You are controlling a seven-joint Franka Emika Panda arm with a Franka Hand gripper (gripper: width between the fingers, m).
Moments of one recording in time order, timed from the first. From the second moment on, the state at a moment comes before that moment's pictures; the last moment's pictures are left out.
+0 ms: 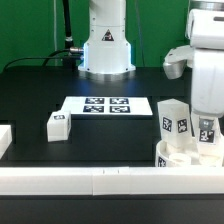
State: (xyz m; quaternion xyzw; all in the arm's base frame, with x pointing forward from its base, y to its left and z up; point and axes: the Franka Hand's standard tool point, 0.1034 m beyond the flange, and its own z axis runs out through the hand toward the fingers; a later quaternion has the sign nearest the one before) arm 0.616 0.106 0.076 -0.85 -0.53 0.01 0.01
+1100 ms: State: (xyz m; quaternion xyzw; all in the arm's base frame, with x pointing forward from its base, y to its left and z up) arm 0.614 0.118 0.075 -1.00 -0.04 0.01 0.01
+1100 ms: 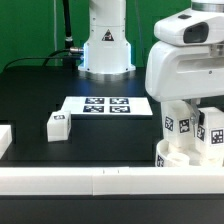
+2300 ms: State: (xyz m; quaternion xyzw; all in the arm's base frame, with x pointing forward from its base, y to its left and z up) arm 0.615 0.128 0.075 -0.89 0.45 0.02 0.05
